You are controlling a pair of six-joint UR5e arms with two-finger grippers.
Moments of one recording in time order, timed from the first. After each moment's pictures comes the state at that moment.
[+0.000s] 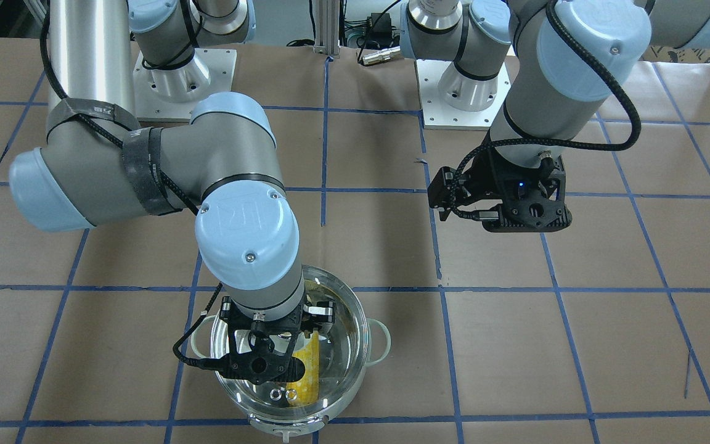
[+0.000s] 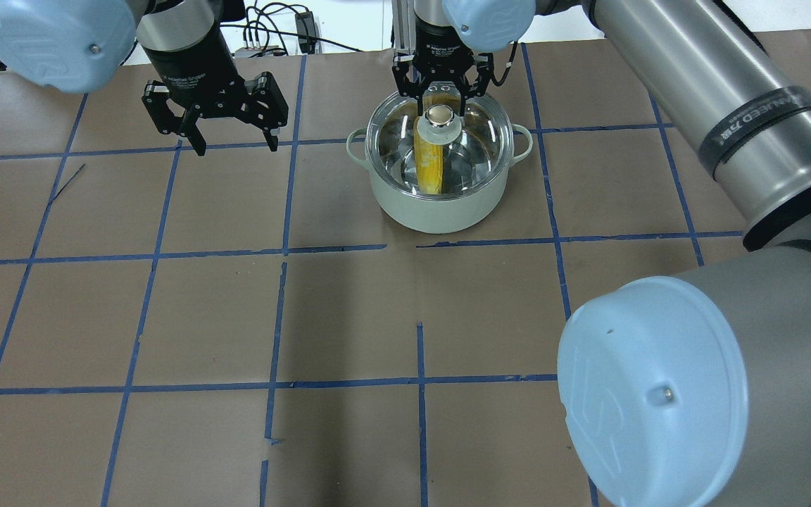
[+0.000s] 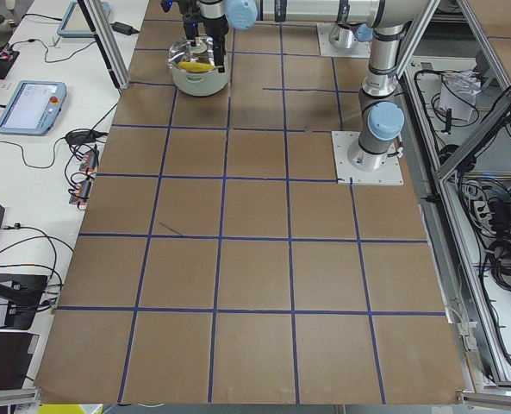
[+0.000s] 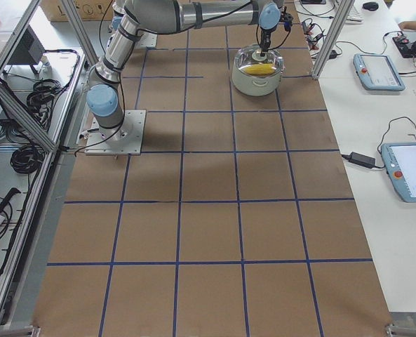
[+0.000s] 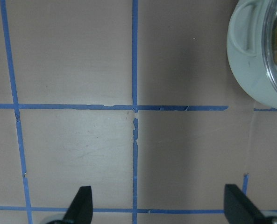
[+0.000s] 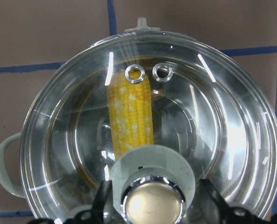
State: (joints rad) left arm -1.62 -1.79 -1.41 -1.58 1.58 -0.07; right arm 1.83 -0.91 0.98 -1.64 -1.55 0.32
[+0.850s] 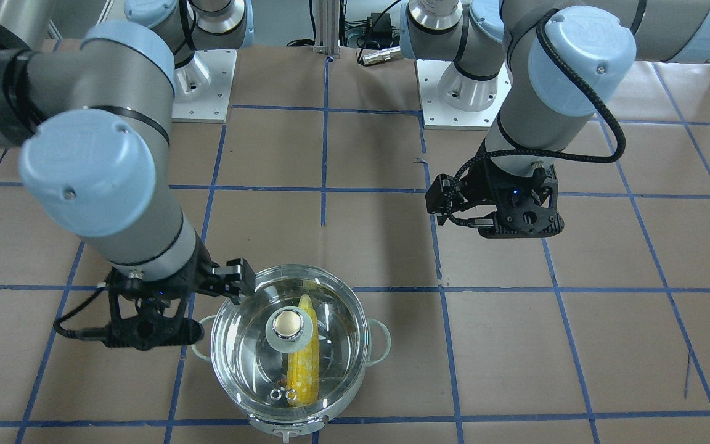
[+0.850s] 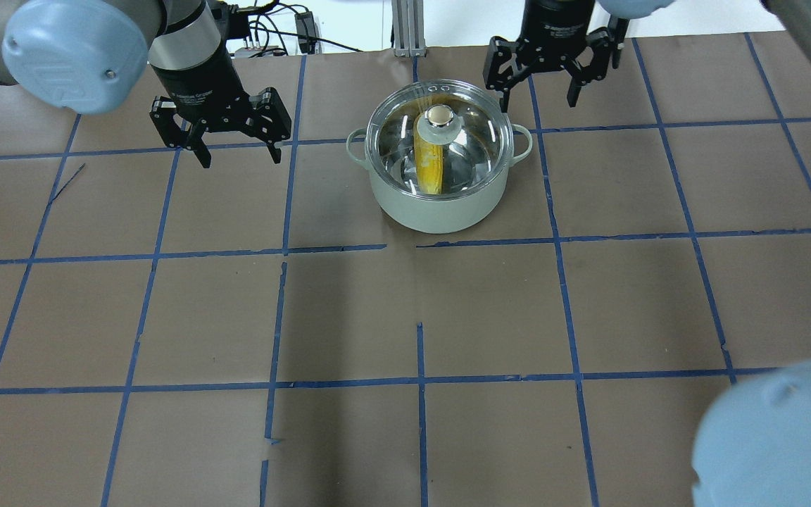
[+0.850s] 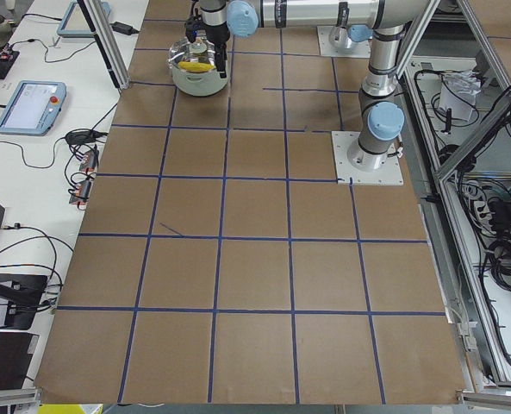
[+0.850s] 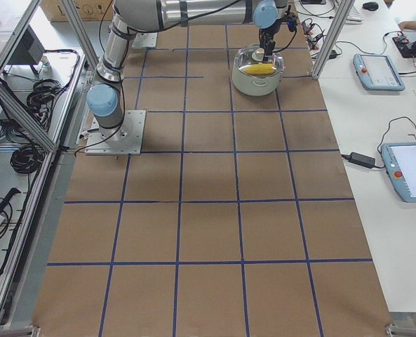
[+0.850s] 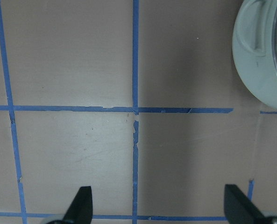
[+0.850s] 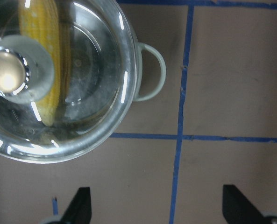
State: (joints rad) left arm -1.62 -1.79 -1.45 -1.55 1.58 -0.08; right arm 1.65 -1.24 1.30 -1.54 -1.56 0.04
